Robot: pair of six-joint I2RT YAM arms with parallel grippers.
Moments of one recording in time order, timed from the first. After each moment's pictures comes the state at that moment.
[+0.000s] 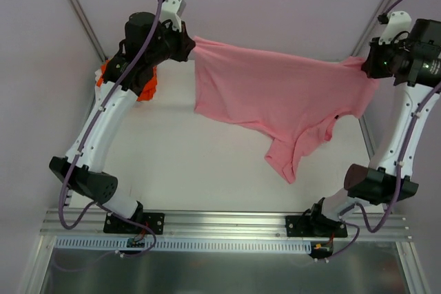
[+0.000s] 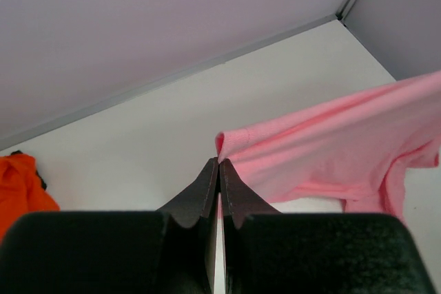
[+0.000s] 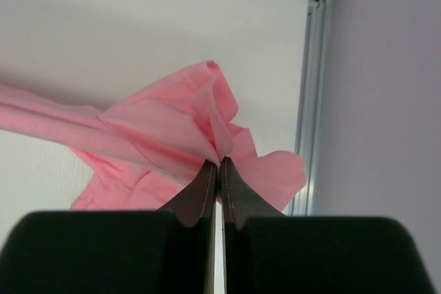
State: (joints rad) left arm -0.39 1.57 1.87 -0.53 0.17 -0.09; right arm -0.32 1.61 2.13 -1.19 -0.33 -0.34
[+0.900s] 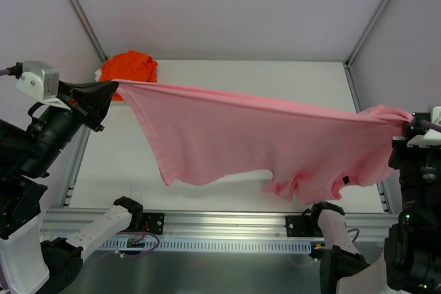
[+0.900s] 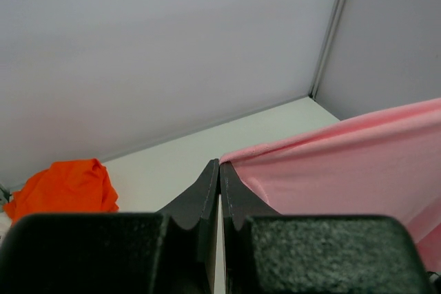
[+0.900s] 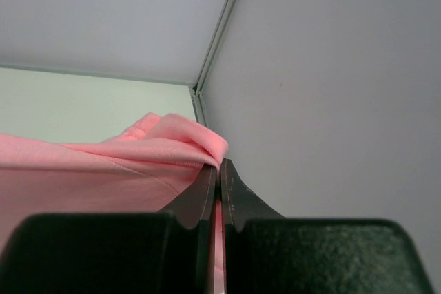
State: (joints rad) left arm -0.40 0.85 1.86 -0.85 0.08 -0.05; right arm -0.33 0.85 2.17 -1.34 -0.09 -0.35
